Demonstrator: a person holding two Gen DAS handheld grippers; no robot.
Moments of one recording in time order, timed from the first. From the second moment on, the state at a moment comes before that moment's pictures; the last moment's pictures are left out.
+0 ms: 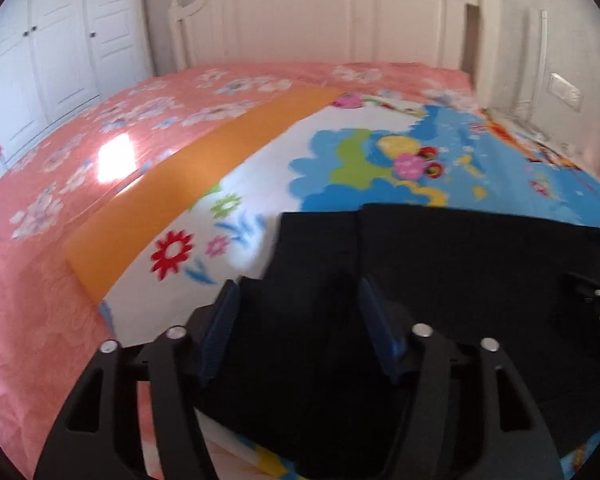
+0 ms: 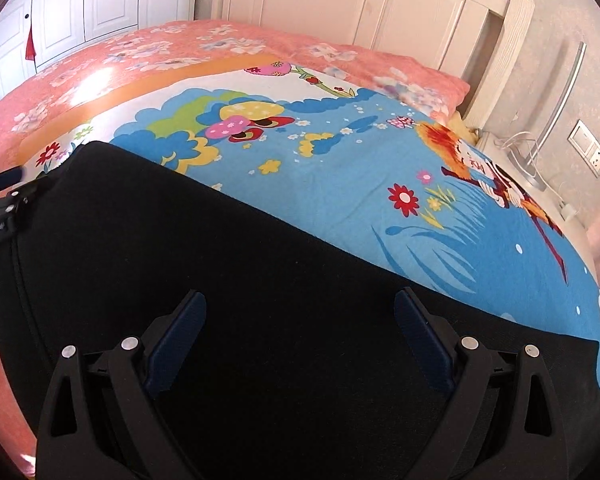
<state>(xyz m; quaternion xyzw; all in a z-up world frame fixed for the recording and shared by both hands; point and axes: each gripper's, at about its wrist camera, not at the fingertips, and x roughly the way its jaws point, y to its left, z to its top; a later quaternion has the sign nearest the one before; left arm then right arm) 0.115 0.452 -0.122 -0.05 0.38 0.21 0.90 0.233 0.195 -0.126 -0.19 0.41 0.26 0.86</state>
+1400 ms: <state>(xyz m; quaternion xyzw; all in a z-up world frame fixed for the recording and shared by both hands) -0.015 0.498 -0.176 -0.63 0.17 0.07 0.76 0.239 0.185 -0.128 -0.16 0.43 0.25 0.85</state>
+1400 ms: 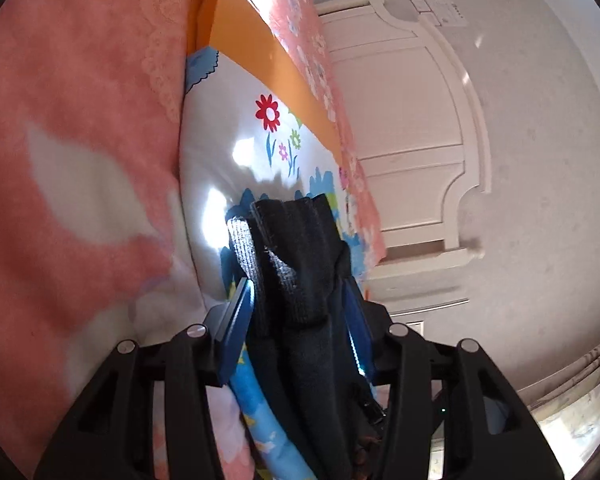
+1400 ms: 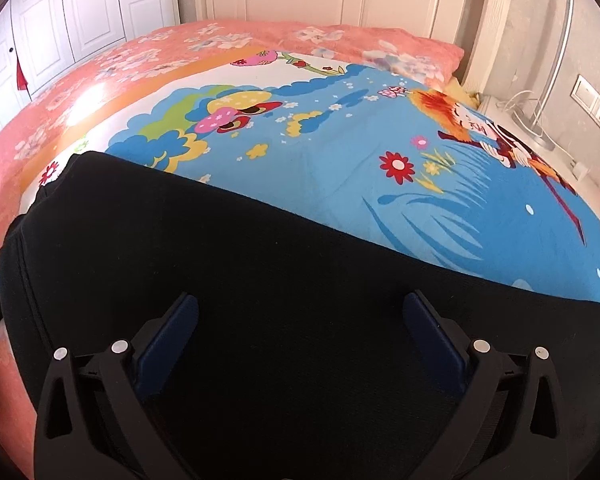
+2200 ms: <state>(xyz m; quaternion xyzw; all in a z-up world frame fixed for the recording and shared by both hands) 0.003 0.496 -0.186 -0.63 0.19 0.10 0.75 0.269 0.296 -0.115 -0.14 0.44 0.31 0.83</state>
